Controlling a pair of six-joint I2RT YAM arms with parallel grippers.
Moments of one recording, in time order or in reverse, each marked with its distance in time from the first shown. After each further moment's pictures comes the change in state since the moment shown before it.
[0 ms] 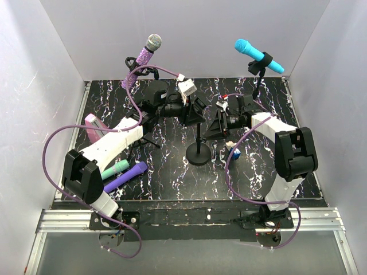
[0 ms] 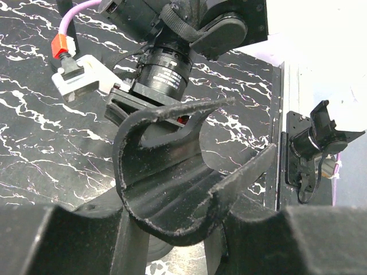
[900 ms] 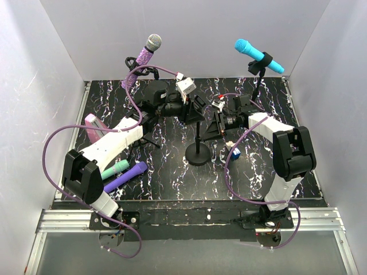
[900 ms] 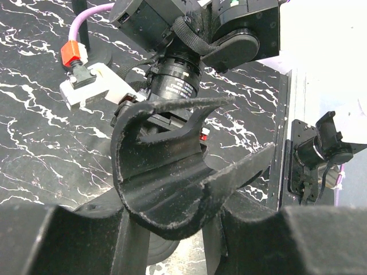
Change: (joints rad) left arm 0.000 0.000 0.000 0.010 -0.046 -0.032; right arm 0.039 0.024 0.009 0.036 -0.076 -0.038
